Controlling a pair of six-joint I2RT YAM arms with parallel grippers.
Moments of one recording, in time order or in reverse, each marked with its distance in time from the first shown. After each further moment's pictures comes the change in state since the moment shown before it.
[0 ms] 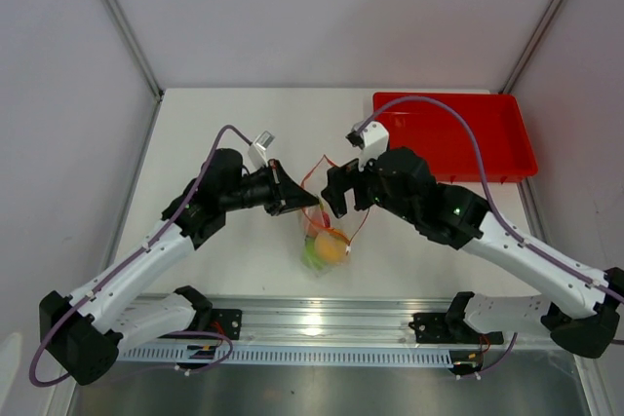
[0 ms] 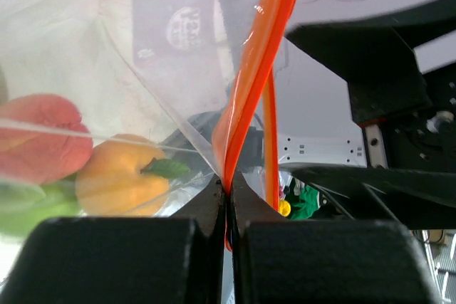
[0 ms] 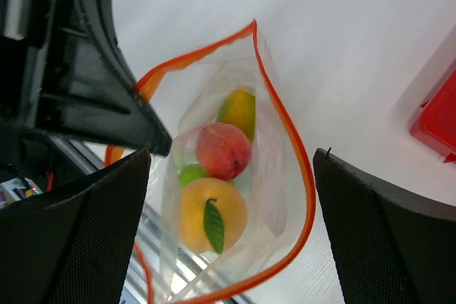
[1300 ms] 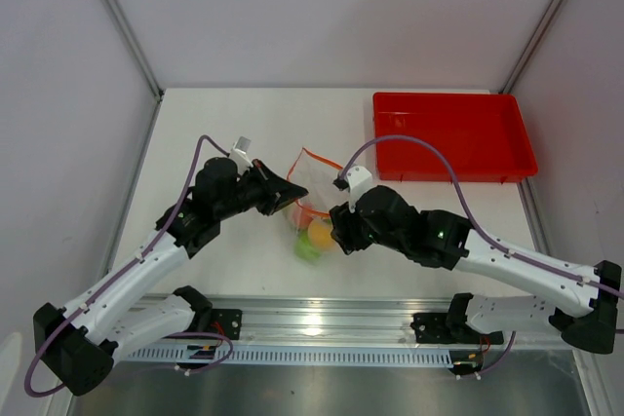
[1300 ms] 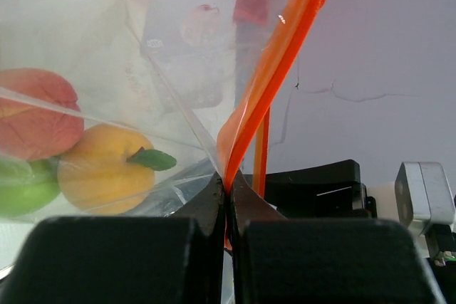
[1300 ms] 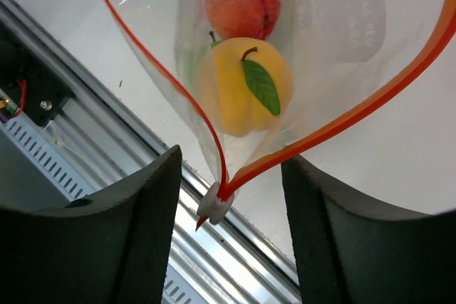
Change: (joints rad) left arm -0.001 -0.073 -0.057 -0.025 -0.276 -0.205; right arm 0.134 -0.069 -0.208 -0.079 -0.020 0.095
